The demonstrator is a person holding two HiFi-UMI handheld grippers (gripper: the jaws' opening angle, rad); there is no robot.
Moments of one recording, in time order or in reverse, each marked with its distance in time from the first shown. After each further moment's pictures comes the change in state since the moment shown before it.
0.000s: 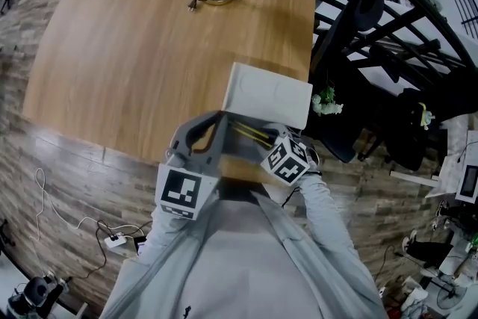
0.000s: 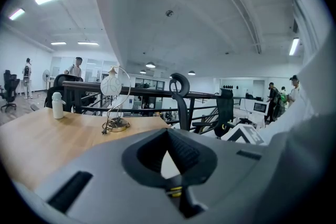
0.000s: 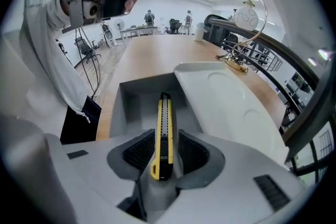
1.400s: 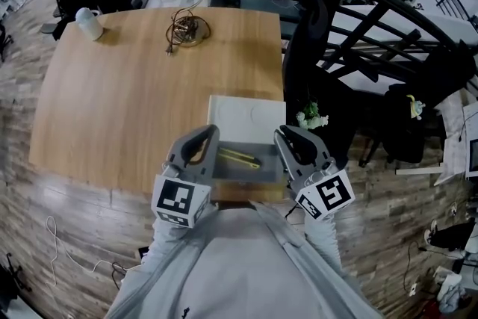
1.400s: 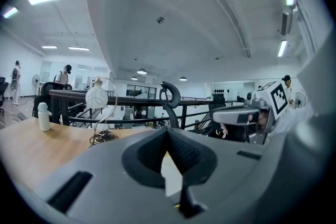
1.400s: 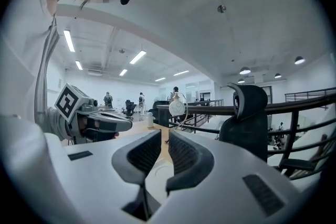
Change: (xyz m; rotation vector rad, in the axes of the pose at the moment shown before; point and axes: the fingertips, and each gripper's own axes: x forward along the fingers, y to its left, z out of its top) left arm 0.019 -0.023 0.045 0.036 -0.077 -0.073; right arm -0.243 -0.066 0.081 0.356 -0.910 -0.451
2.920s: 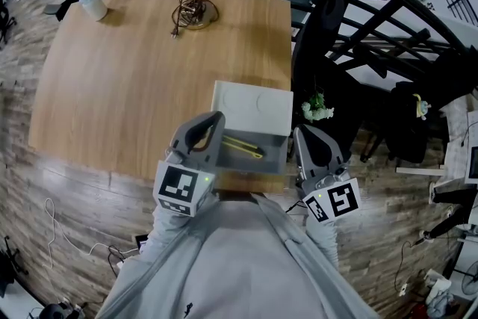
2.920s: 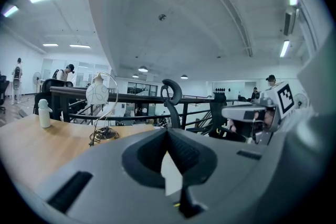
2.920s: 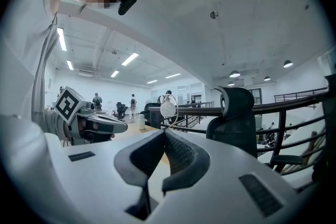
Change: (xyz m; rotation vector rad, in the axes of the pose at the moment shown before) left arm 0.008 0.002 -0.012 -0.013 0.030 0.000; right arm -0.022 -0.015 -0.005 0.022 -0.025 -0.104
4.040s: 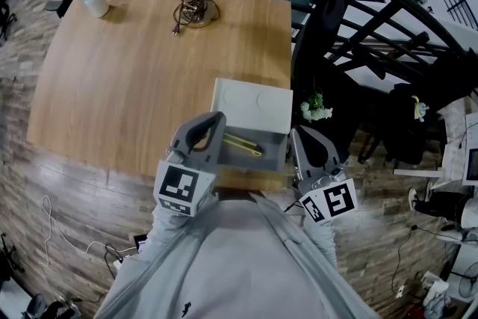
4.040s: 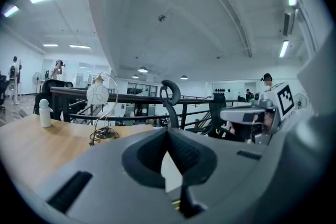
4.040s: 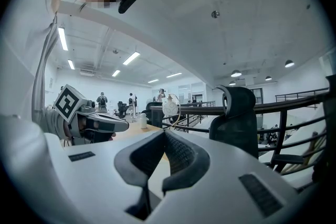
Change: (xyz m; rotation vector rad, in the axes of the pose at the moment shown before) left arm -0.007 -0.005 -0.001 0.006 -0.005 -0.002; right arm -0.003 0.010 -0.003 -0.003 0.008 0.011
